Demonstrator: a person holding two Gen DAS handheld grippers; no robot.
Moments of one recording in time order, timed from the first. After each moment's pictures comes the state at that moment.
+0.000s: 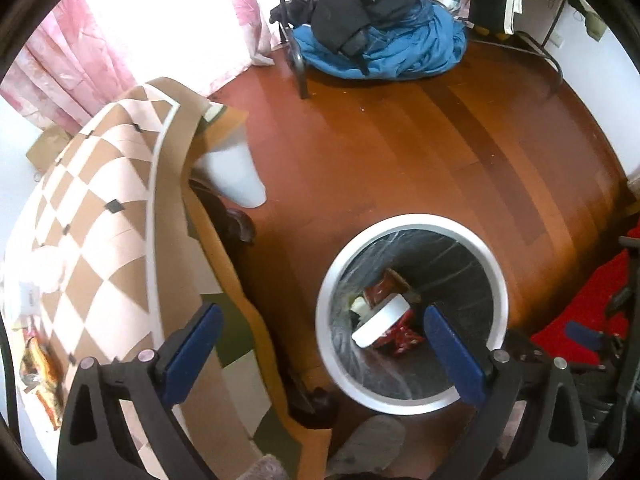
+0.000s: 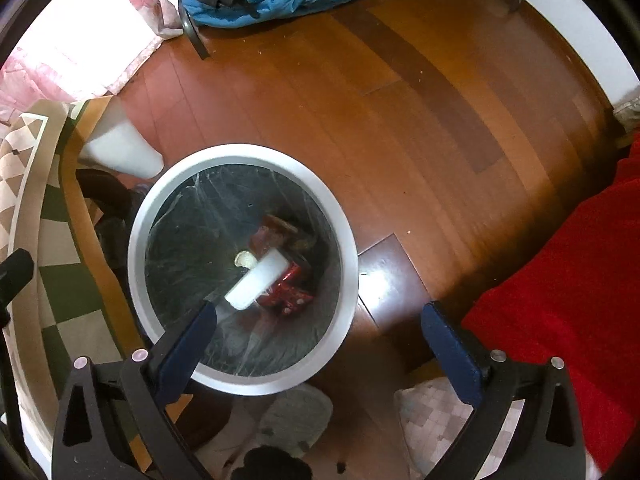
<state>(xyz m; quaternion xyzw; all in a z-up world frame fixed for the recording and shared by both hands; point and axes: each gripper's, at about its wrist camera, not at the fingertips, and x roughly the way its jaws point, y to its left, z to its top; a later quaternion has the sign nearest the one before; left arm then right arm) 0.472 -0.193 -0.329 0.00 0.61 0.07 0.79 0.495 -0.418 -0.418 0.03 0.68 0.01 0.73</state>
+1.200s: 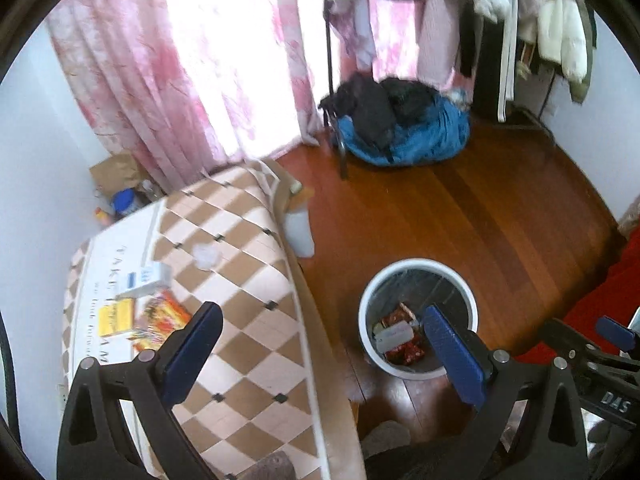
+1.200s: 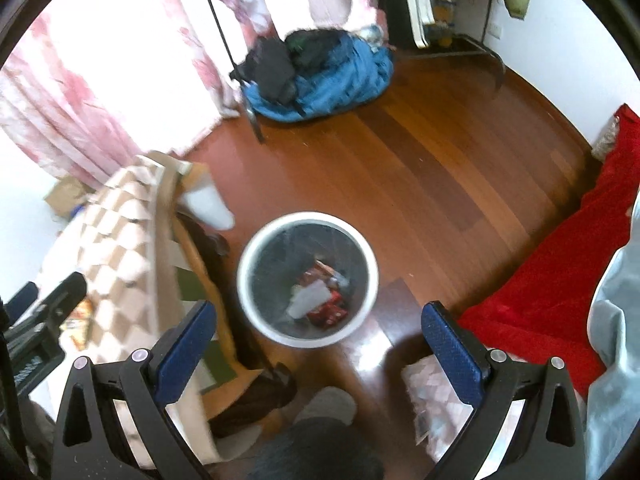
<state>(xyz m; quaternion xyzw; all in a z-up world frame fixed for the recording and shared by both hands) 0.351 -0.159 -0.153 -0.01 0.48 0.11 0.87 0.391 -0.395 -0.179 0.05 0.56 0.05 0.83</state>
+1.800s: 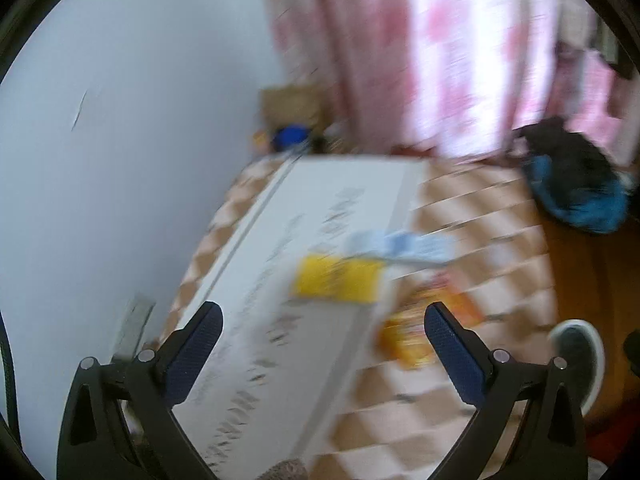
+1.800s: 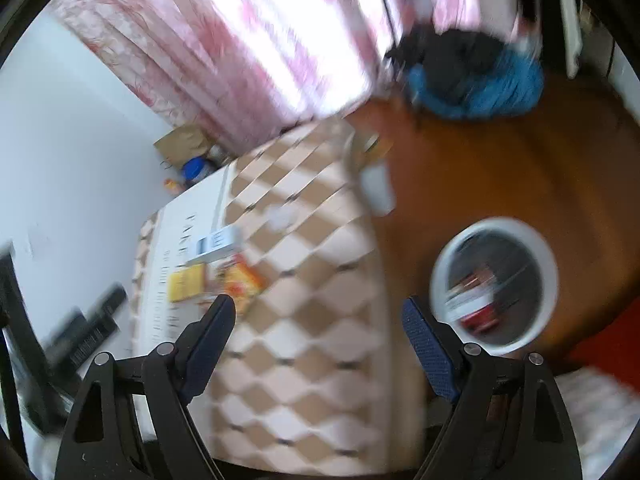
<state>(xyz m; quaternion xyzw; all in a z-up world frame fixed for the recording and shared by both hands) 0.233 0.108 -0.184 -0.09 0.48 0.40 0.78 0.376 -0.157 -0.175 0.08 0.58 0.25 0.77</state>
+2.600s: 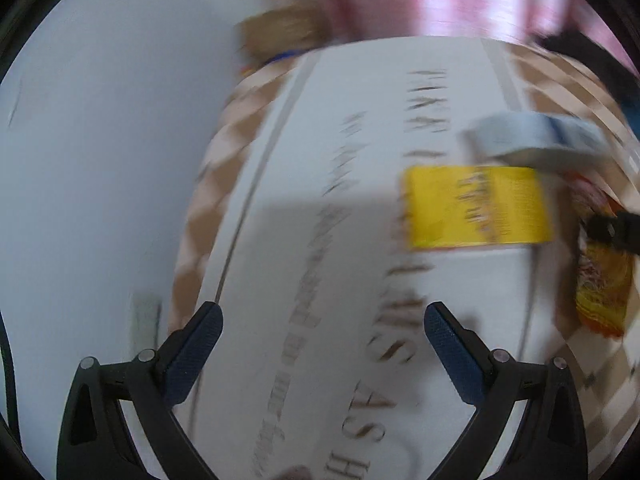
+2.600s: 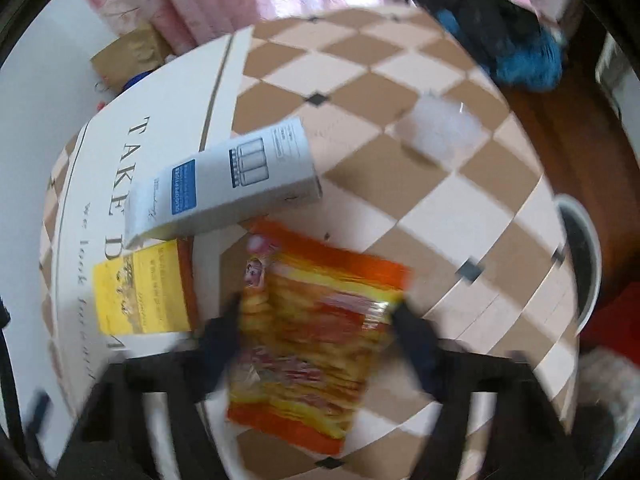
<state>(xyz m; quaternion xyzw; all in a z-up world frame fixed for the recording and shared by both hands) 0.226 0.203 -0.301 -0.01 0.59 0.31 0.75 0.370 0.091 -0.336 -0.07 0.64 0.16 0.75</state>
